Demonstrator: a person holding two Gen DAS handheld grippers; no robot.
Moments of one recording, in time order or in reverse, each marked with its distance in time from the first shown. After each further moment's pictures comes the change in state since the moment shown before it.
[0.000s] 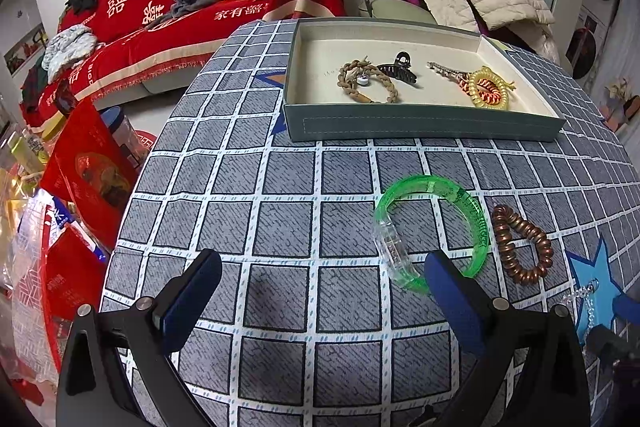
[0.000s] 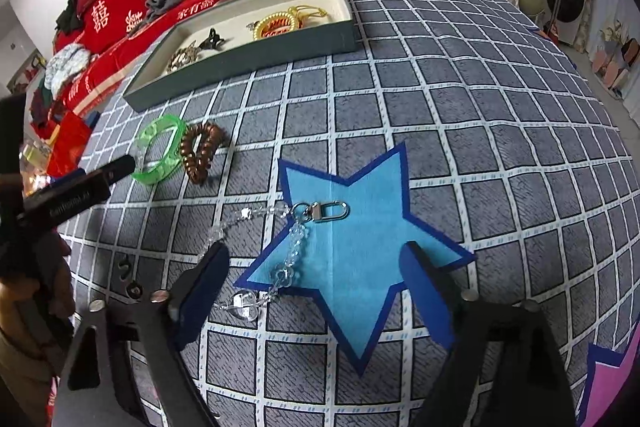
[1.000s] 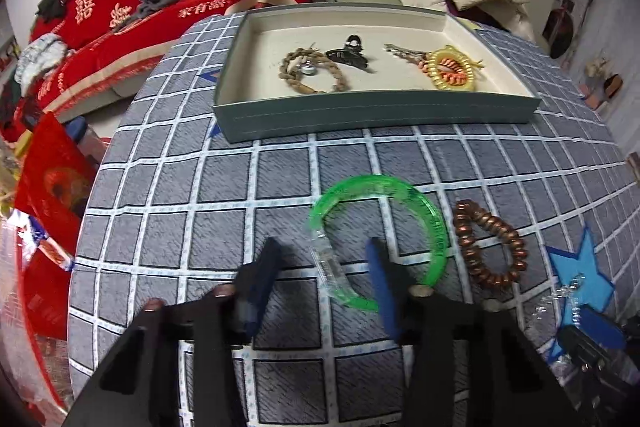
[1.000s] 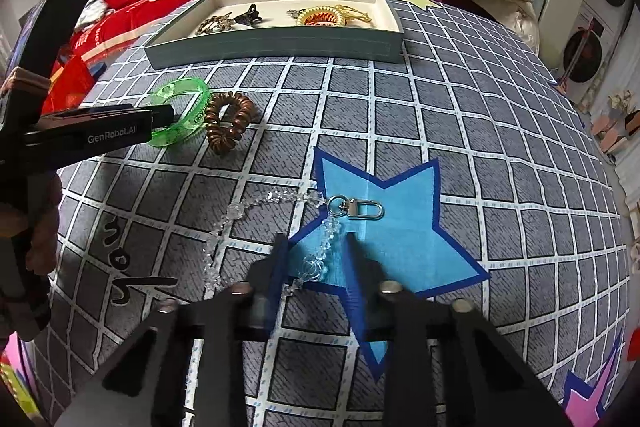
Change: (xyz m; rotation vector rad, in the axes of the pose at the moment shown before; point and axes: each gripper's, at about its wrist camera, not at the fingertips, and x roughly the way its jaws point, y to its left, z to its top) left arm 0.011 -0.028 0.006 0.070 0.040 -0.081; right arm 0.001 0.031 -0.010 -0.185 -0.026 -0.069
